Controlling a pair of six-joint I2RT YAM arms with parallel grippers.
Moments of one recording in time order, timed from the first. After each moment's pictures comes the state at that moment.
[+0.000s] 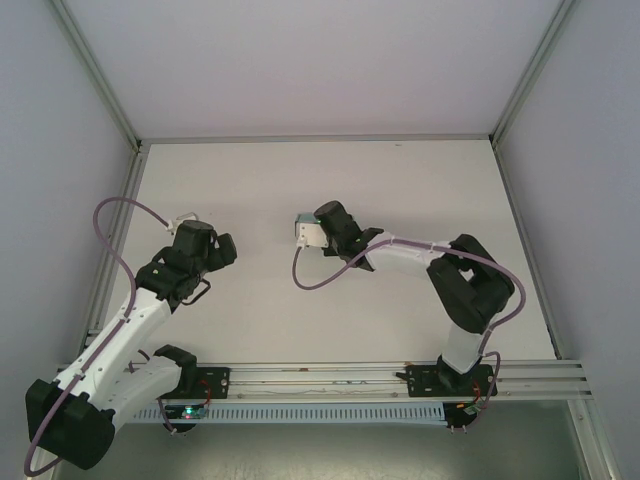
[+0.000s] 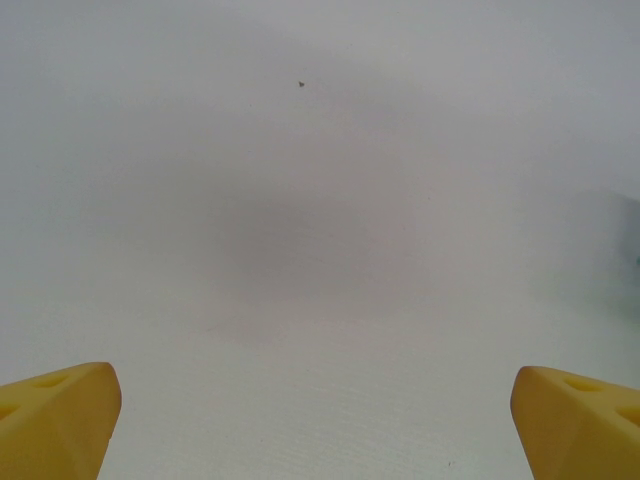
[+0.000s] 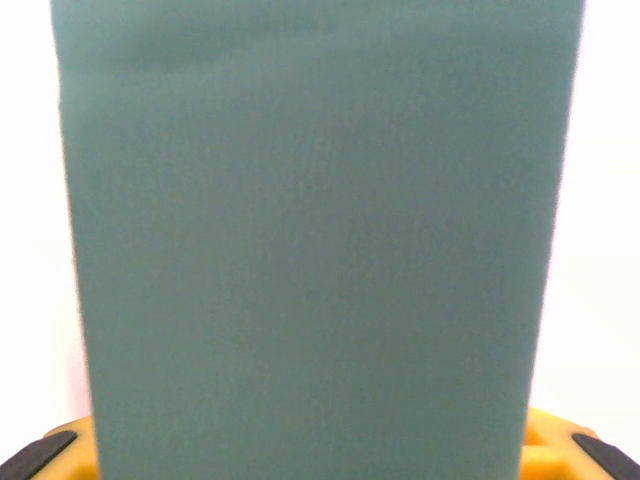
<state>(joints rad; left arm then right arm) -0.31 0.92 0.72 -0.65 -0.26 -0.59 0.72 1.80 1.03 -0.01 0.33 -0.99</state>
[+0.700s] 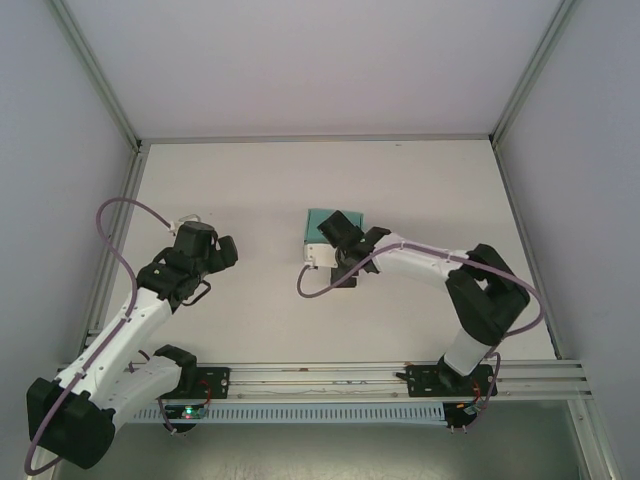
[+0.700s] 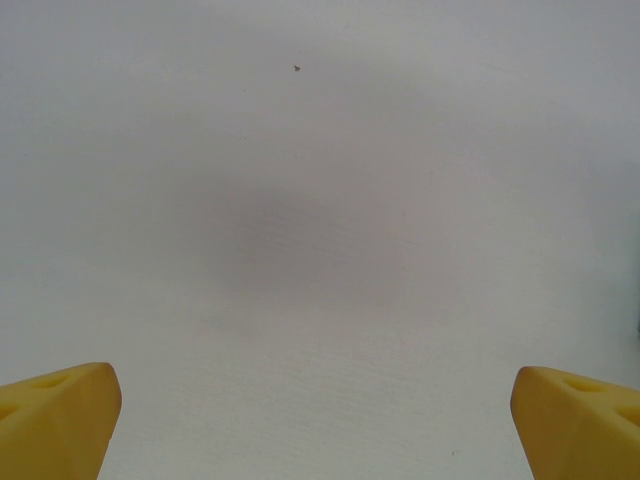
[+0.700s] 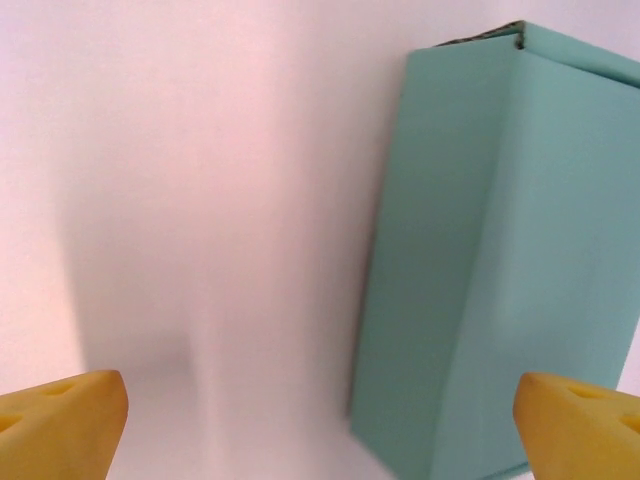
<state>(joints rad) -0.31 0.93 0.71 -0.65 -0.24 -0.57 0.76 1.65 1.04 -0.51 0.14 -0.84</state>
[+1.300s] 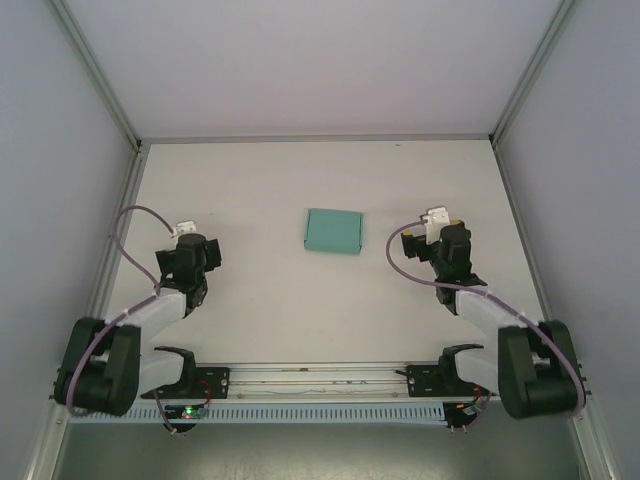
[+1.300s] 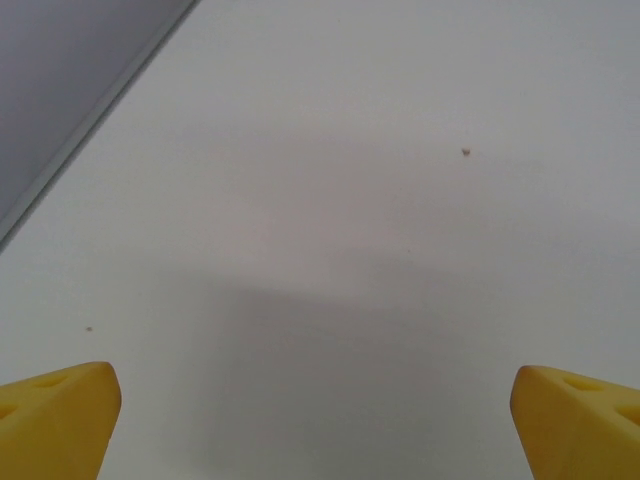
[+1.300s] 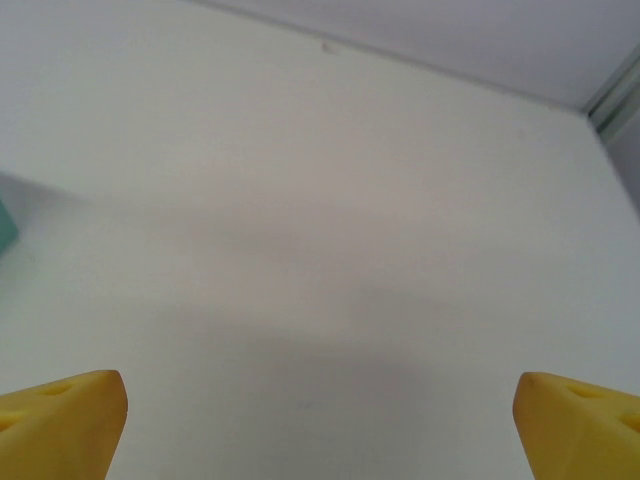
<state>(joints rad) -0.11 1.24 0.35 0.26 -0.41 -0.17 0.10 1.22 0.35 0.42 0.07 -0.17</state>
